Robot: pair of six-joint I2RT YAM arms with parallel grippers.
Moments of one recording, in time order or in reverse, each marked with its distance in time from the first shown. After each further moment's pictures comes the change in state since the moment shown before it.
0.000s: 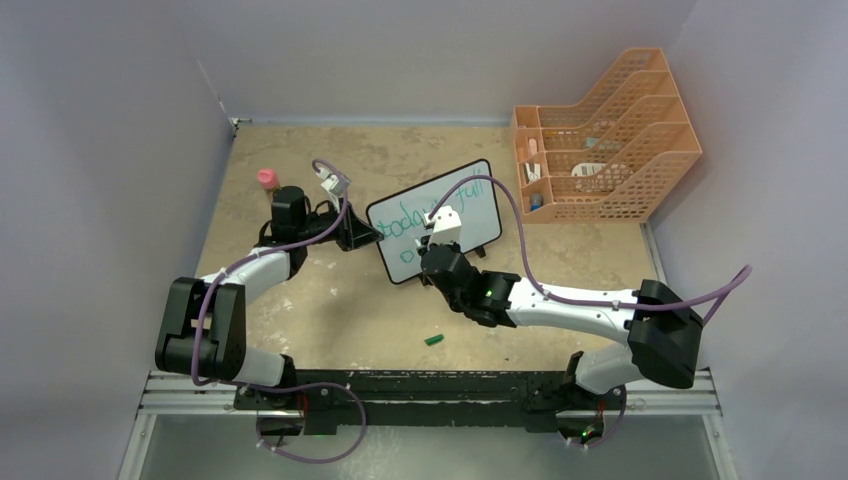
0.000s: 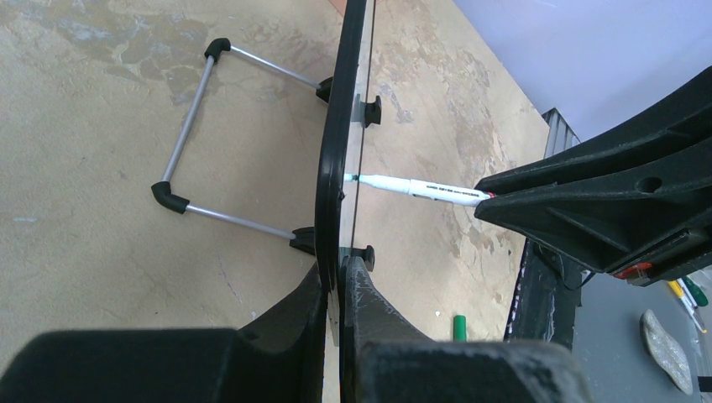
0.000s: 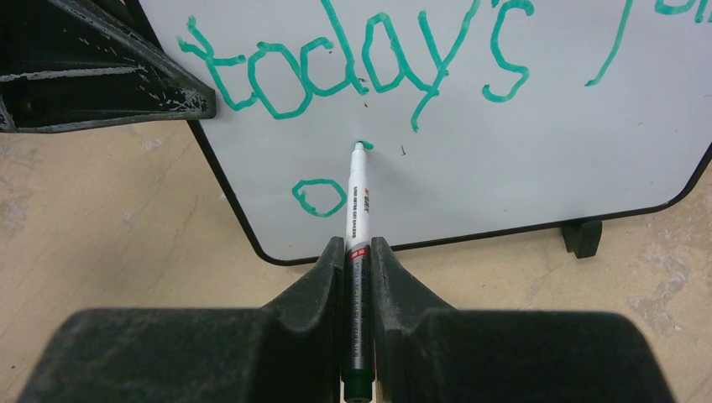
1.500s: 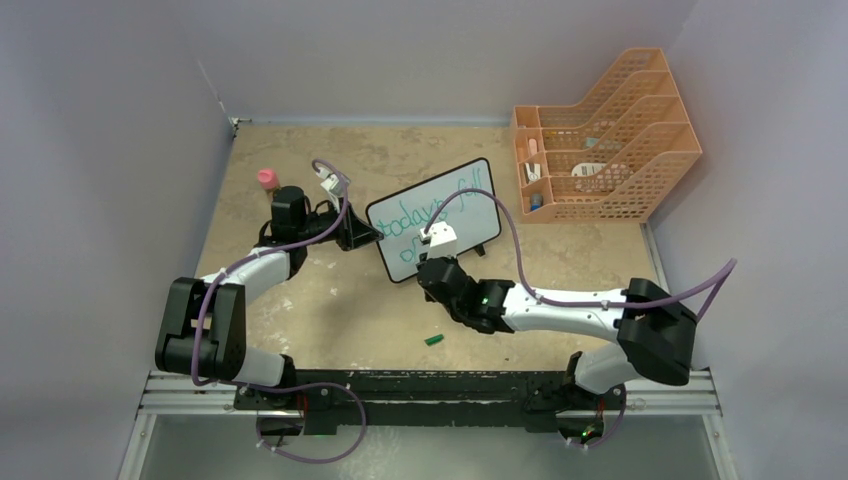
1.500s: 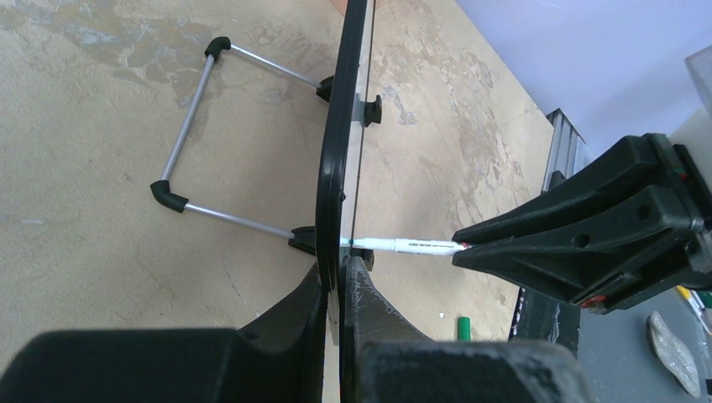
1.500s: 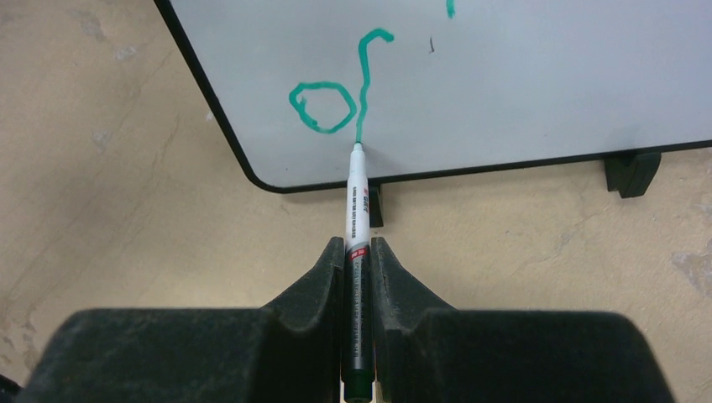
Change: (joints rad) left arm 0.000 0.000 0.000 0.001 -0.006 0.007; right arm 0.023 0.025 -0.048 -0.053 -0.064 0.066
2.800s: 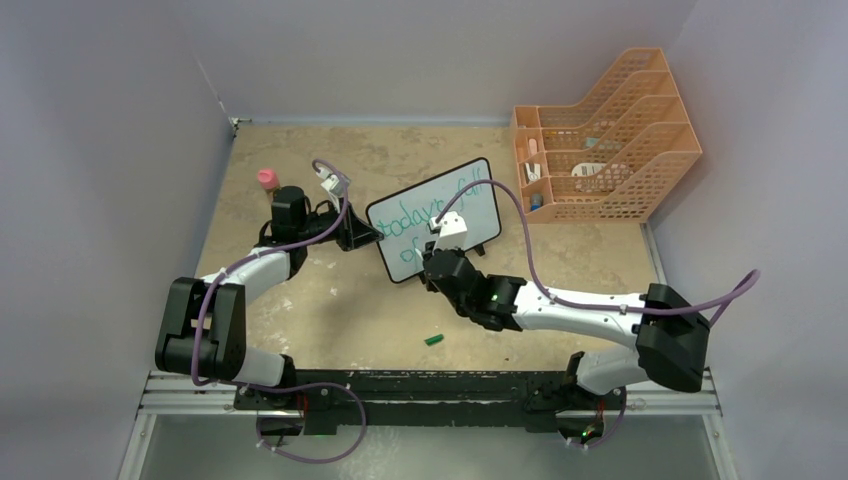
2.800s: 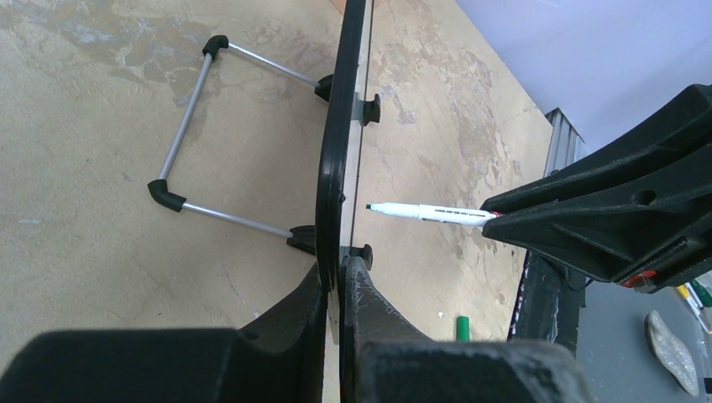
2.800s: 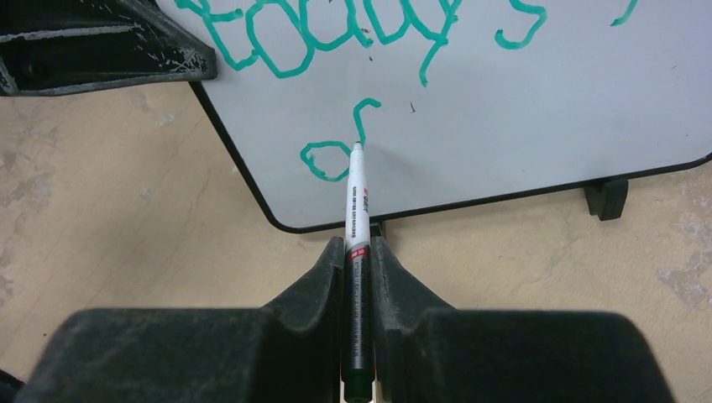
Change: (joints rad) left arm 0.000 0.000 0.000 0.000 0.001 0.000; right arm -0.007 -0.071 0.008 0.008 0.024 0.015
